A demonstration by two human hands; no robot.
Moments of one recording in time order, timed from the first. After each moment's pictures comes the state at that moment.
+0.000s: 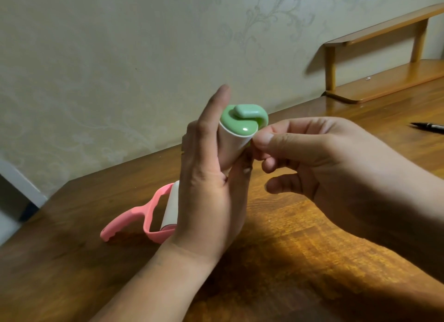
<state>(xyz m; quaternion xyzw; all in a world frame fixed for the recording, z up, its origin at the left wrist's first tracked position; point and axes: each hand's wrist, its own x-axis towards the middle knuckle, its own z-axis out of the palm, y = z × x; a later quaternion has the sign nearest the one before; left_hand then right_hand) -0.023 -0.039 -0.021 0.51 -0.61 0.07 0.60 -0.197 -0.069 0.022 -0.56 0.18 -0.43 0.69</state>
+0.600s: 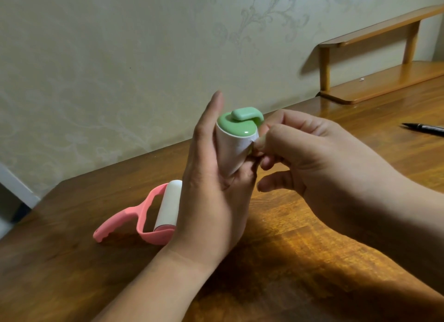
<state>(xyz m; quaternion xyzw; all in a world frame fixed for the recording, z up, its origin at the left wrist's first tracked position) -0.030 -0.031 -0.024 0.46 -0.63 -0.15 0.61 -0.192 -0.073 0.016 -0.58 0.17 -0.45 0.65</state>
